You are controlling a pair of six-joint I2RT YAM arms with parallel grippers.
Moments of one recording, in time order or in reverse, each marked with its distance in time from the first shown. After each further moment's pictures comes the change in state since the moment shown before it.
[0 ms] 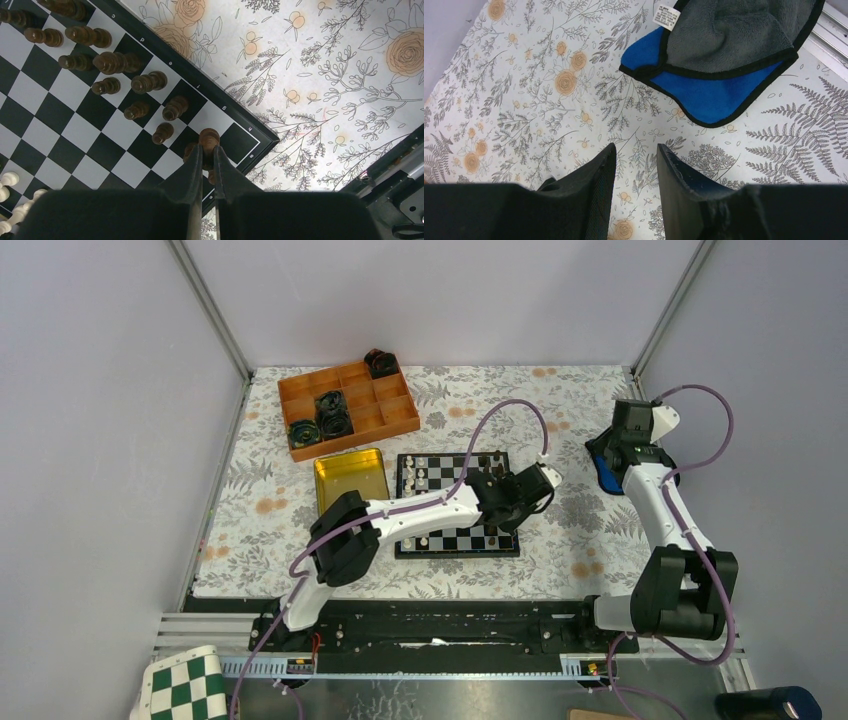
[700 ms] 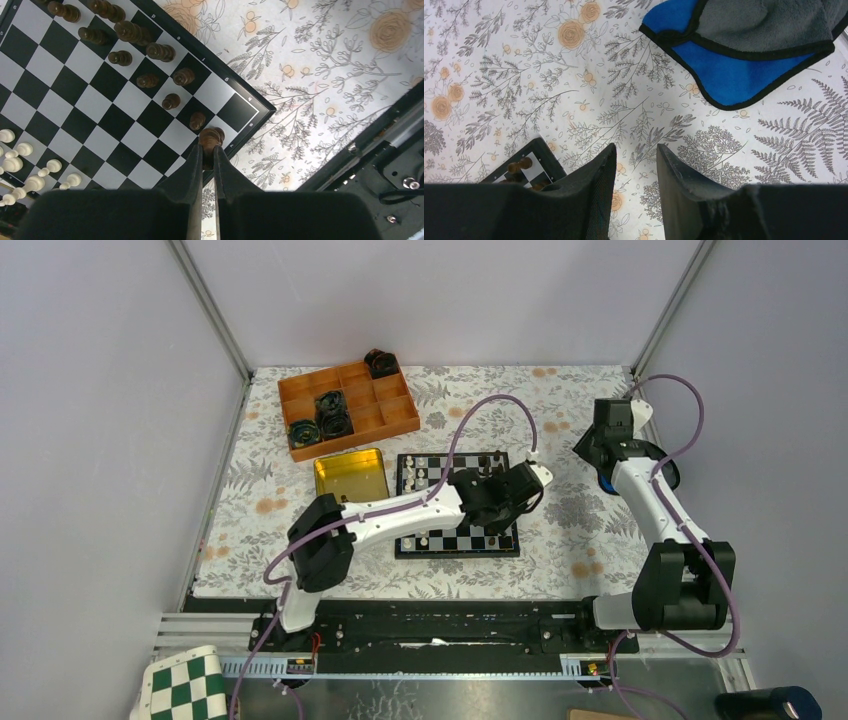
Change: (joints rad) left arm 0.000 -0.135 -0.087 -0.023 0.021 -0.015; right arm 0.106 0.036 0.040 -0.072 -0.021 -0.115
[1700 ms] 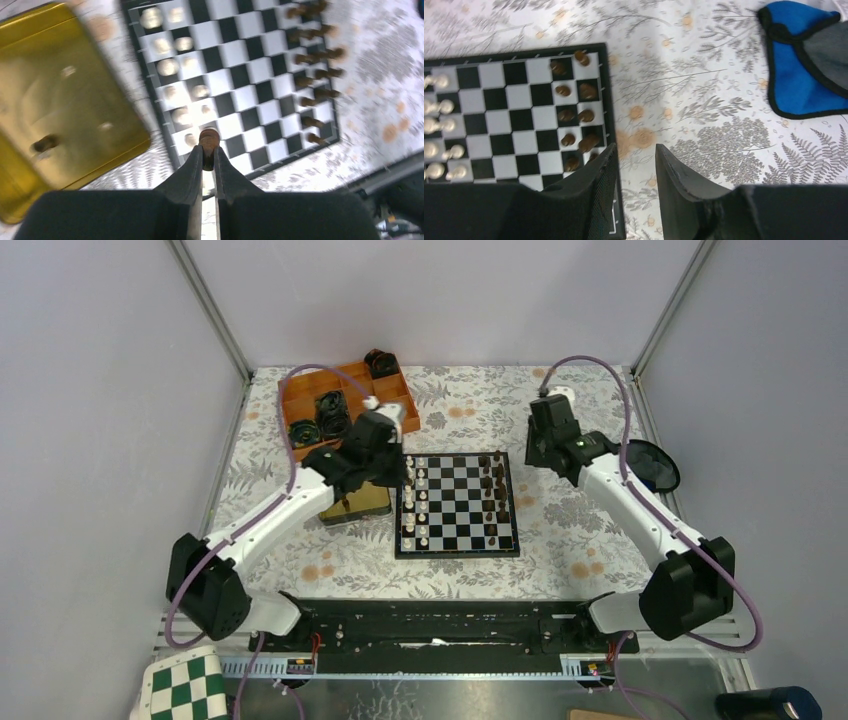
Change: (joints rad) left arm 0.581 -0.621 -0.596 0.134 0.186 -0.235; right arm 0.415 0.000 0.143 -0.205 0.033 -0.242
